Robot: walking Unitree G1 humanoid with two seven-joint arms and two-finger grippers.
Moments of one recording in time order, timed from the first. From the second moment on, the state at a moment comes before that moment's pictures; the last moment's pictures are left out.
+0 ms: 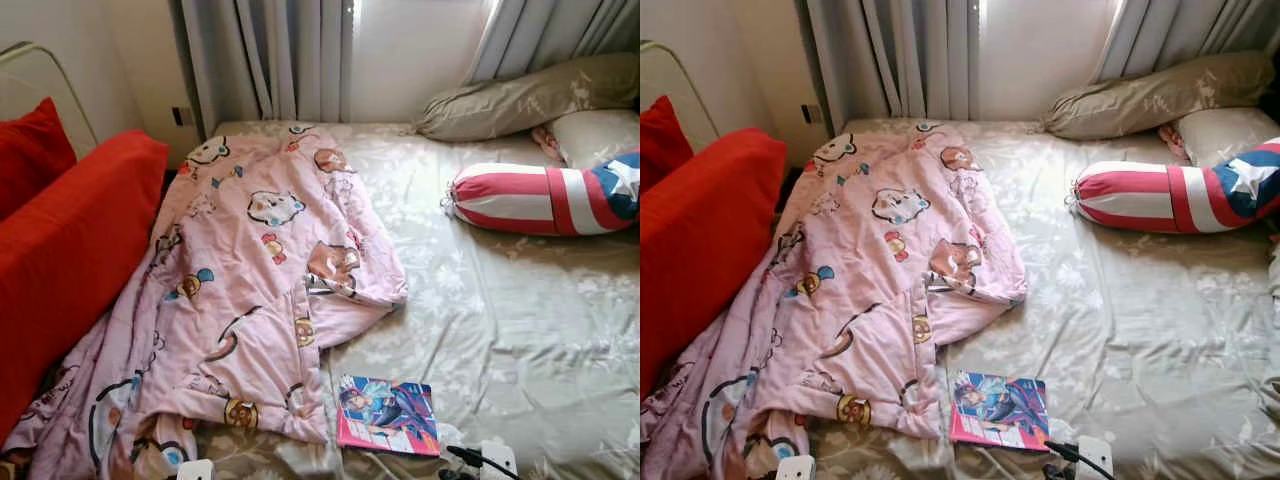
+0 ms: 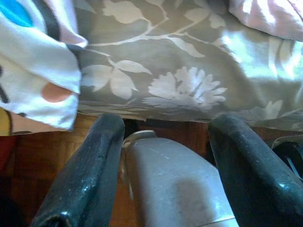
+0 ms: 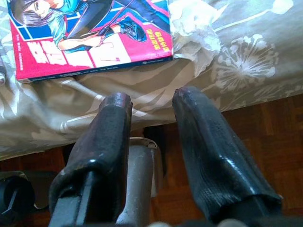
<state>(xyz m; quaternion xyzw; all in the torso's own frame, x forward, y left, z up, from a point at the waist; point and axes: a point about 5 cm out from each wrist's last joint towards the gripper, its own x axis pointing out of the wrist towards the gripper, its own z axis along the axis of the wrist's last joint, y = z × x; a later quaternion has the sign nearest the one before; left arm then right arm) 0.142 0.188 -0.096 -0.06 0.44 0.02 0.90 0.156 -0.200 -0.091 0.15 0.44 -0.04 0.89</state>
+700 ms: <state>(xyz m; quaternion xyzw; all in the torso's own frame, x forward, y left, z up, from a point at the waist) 0.152 0.178 -0.089 -0.06 0.39 0.01 0.92 0.168 -0.207 -0.083 0.14 0.40 -0.04 0.90</state>
